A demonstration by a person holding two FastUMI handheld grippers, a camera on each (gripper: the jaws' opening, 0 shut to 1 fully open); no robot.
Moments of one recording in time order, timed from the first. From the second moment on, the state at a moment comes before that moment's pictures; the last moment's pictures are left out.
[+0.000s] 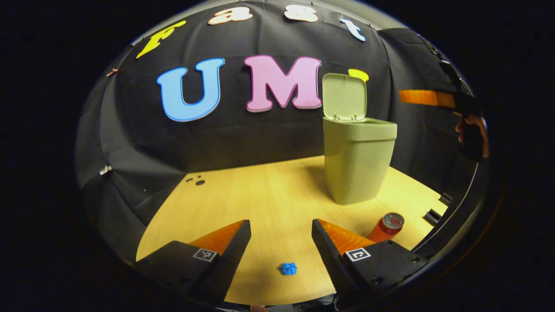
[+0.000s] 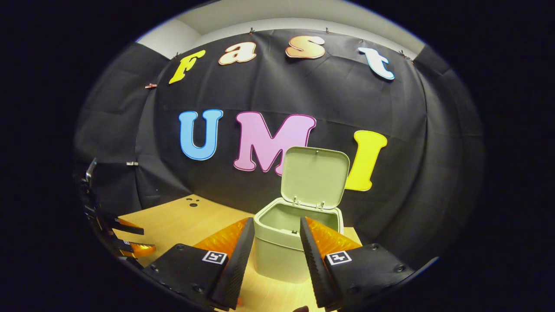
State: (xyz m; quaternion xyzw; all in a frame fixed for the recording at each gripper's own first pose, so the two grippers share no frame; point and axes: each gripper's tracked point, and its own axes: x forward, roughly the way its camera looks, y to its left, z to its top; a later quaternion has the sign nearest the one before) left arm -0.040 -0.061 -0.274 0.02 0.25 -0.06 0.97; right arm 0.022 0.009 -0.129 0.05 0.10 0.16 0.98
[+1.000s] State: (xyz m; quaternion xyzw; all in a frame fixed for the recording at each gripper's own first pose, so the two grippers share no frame) left arm -0.063 -0.065 -0.444 0.03 0.44 -0.06 0.90; right arm -0.033 0.004 -0.144 0.05 0.15 0.15 0.98
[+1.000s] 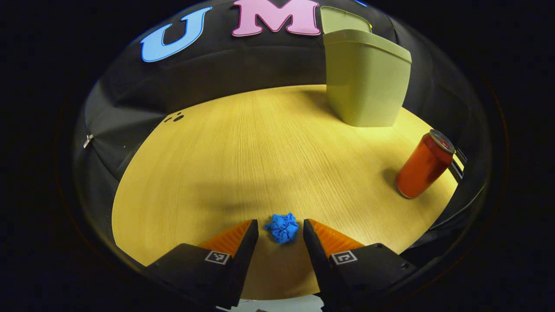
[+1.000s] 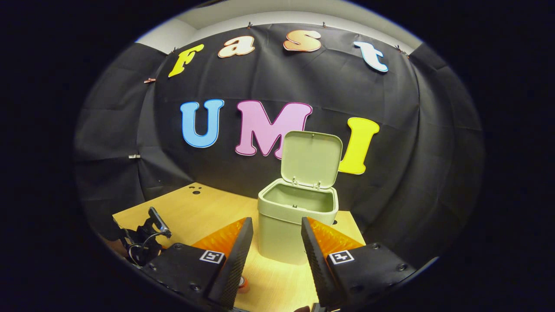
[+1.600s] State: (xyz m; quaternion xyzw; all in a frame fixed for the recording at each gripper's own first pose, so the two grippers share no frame) left arm -0.060 -0.077 -0.434 0.01 0.44 -0.10 0.89; right arm -0.042 0.013 -0.162 0.06 0.17 0.16 0.97
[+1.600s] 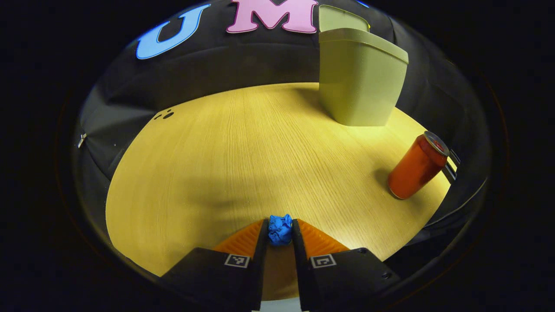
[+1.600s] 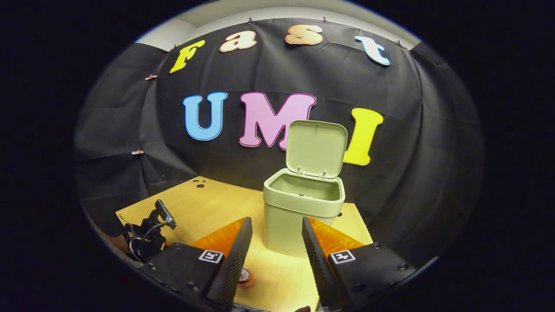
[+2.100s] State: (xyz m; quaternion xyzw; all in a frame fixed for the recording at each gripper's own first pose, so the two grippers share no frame) left arm -0.004 -0.089 -0.323 -0.02 0.33 -0.12 0.94; right arm -0.042 0.019 -0.170 0.07 0.18 0.17 0.97
